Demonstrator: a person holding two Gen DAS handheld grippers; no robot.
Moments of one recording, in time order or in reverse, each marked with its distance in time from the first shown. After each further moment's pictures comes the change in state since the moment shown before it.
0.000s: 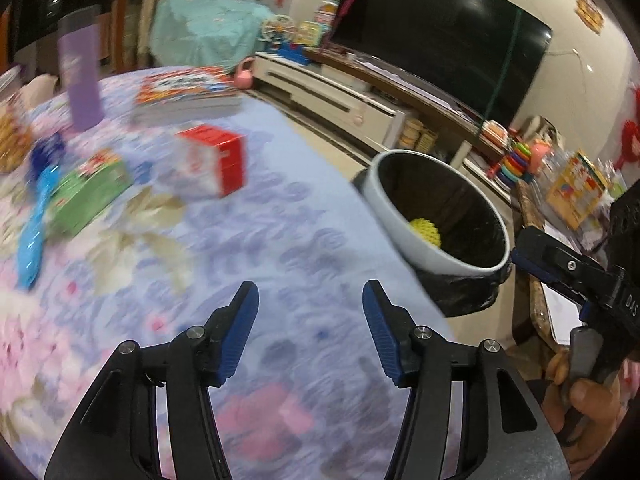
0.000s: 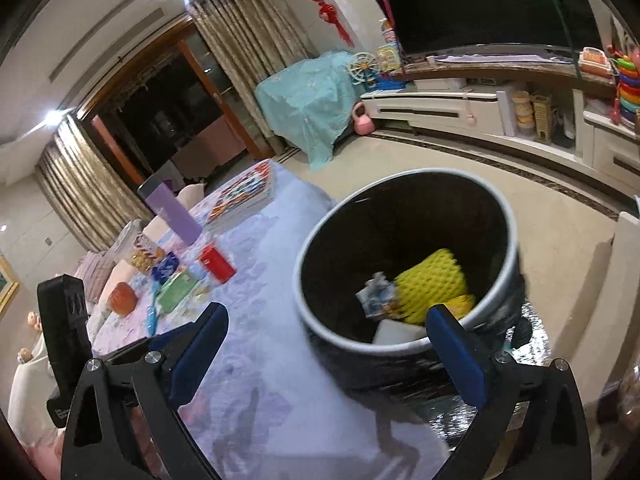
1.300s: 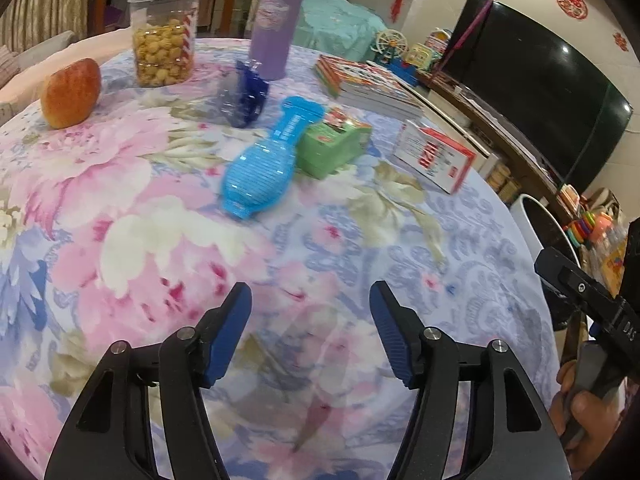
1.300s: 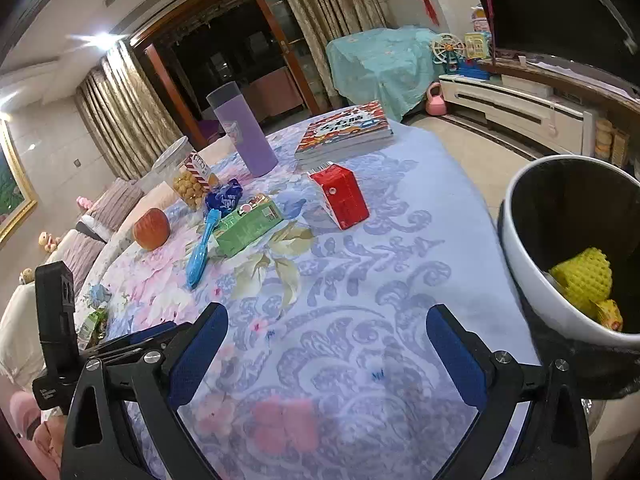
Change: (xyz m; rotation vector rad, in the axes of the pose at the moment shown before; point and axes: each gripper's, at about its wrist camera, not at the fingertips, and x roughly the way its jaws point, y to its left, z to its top) left arm -0.049 0.159 -0.044 -0.257 -0.028 0.209; right arm 0.087 0.122 -0.036 -0.222 0.115 0.102
